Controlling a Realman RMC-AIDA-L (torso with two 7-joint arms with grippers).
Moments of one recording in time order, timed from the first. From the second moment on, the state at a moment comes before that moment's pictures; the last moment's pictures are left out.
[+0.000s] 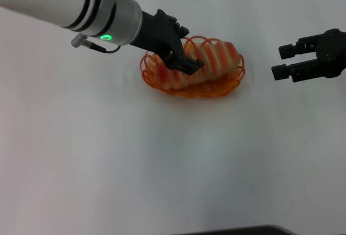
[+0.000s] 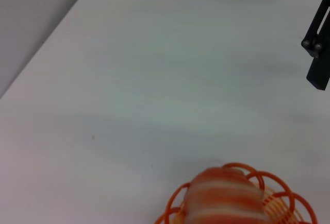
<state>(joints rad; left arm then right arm) -0.79 -2.17 1.50 1.03 2.29 1.14 -2.03 0.51 2.02 -0.53 -1.04 -2.31 -1.89 1.78</state>
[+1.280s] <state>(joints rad) -0.37 -1.99 0.82 0.85 1.97 1.73 -1.74 0.56 2.04 -0.60 -1.04 -2.31 -1.90 1.82</state>
